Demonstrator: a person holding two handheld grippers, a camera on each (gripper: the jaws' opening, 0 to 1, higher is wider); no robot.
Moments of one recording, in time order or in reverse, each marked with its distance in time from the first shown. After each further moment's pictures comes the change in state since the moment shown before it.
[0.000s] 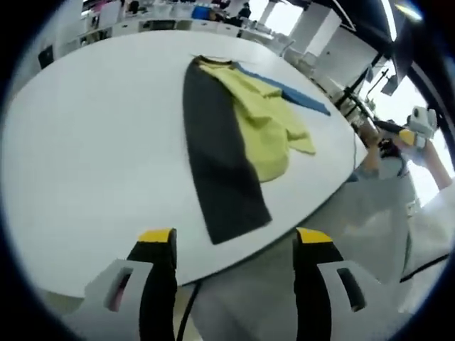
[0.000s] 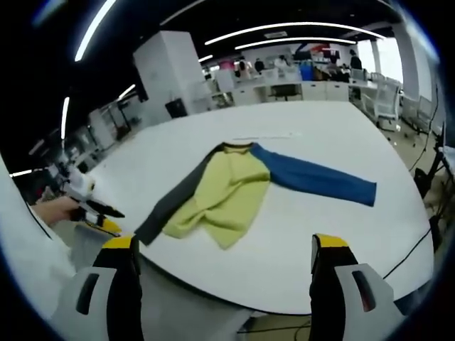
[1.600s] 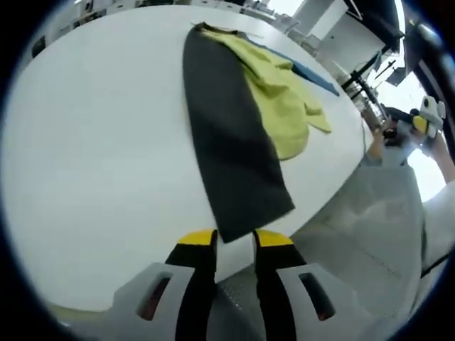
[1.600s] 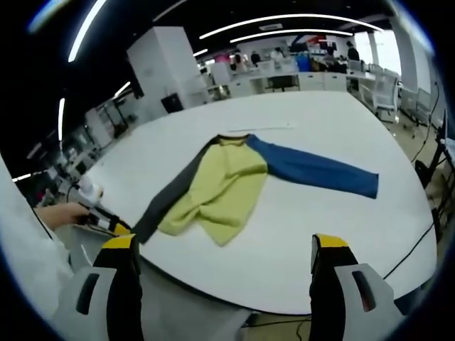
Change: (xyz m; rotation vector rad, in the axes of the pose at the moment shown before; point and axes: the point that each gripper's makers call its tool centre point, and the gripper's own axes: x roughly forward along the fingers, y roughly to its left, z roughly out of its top) left arm 0.035 0.012 -0.024 -0.005 0.140 -0.015; right arm 0.015 -0.009 -0.007 0.031 0.046 -0.002
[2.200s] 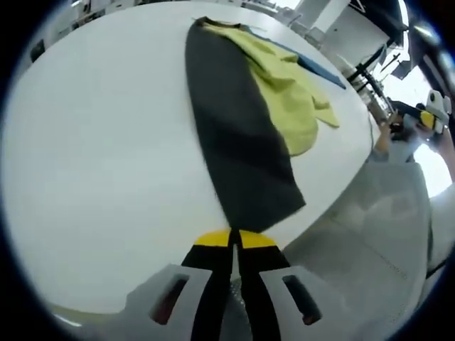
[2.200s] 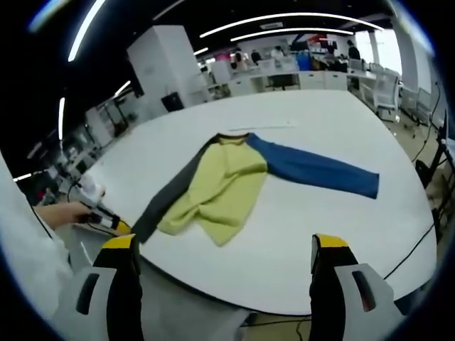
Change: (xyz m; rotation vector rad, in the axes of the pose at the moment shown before) left arm 0.004 0.010 -0.001 0.012 0.035 0.043; right arm 0.001 -0.003 0.001 -0.001 0.004 0.002
